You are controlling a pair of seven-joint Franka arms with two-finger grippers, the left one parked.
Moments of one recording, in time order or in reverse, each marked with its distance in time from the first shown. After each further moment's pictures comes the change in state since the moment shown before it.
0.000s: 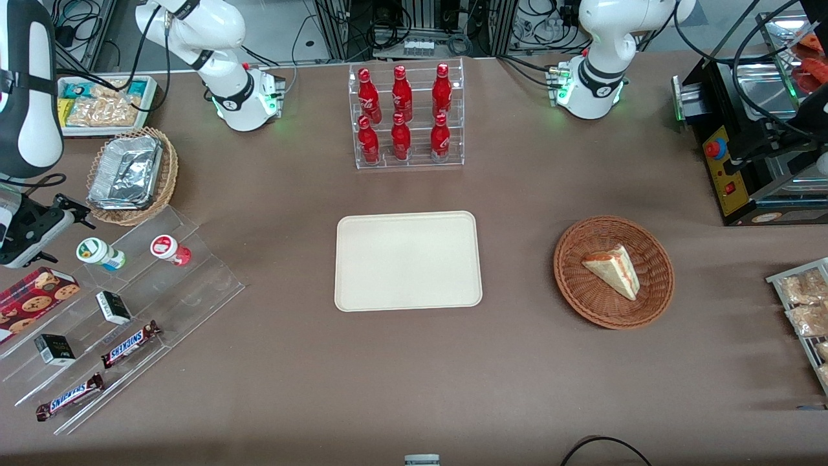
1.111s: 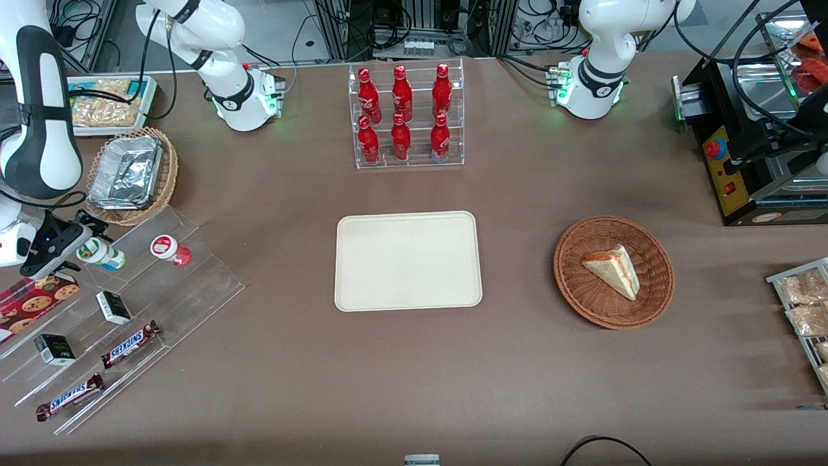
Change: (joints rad) arm -0.014 0.081 0.000 -0.034 0.040 0.100 -0.003
